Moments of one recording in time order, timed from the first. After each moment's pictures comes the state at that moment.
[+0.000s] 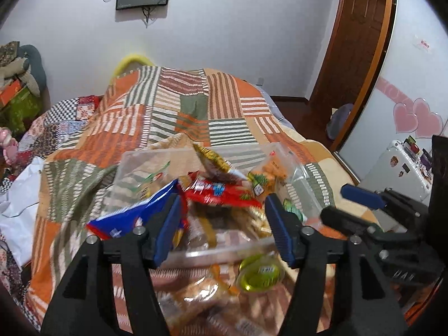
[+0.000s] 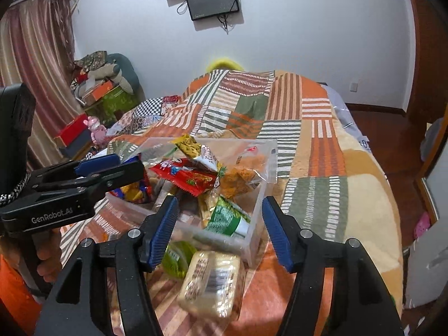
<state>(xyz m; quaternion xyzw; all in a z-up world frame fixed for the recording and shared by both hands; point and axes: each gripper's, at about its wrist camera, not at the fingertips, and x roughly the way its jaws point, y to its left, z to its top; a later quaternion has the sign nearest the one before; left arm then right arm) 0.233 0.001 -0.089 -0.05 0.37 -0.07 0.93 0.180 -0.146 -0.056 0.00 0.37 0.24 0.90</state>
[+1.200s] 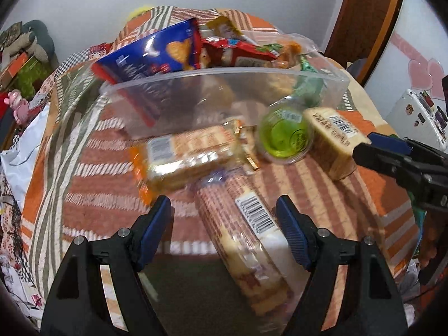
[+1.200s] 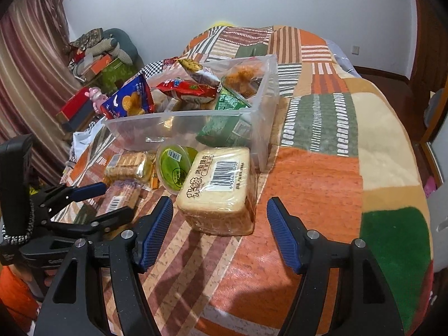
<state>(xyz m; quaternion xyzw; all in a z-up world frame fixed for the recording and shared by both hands) 0.140 0.000 -0.186 -0.03 0.48 -0.04 0.88 0.132 -0.156 -0.117 0.01 0.45 0.24 0.86</state>
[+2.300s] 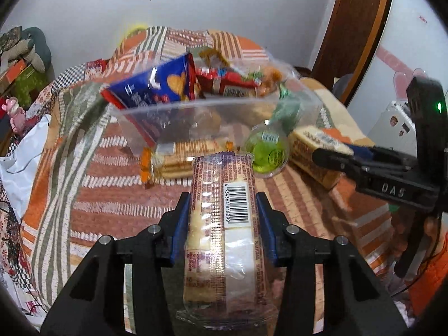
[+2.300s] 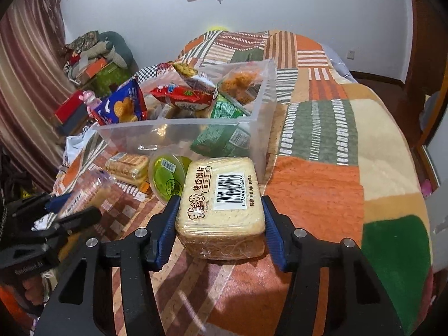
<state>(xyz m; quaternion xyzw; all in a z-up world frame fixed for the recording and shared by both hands) 0.128 -0.003 -0.150 -0.04 0.43 -0.07 0.90 0.136 -0.155 -0.114 0.01 0.44 0.23 0.87</state>
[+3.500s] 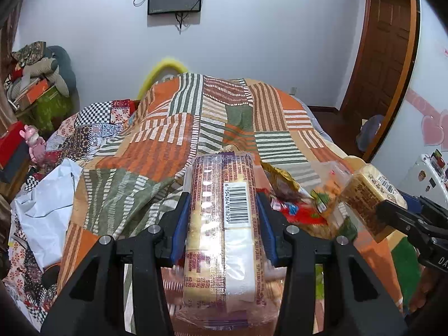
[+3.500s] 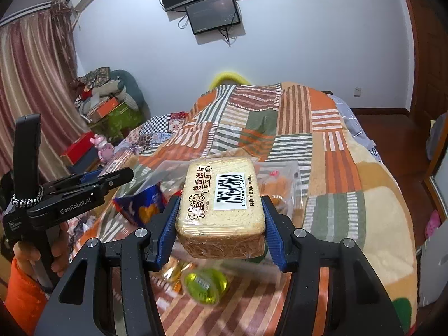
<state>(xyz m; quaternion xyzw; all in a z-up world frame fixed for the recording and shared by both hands) 0.257 0.063 -0.089 -0.04 0.36 0.00 0.93 0.197 -0.120 -0.050 0.04 0.34 0.25 0.91</state>
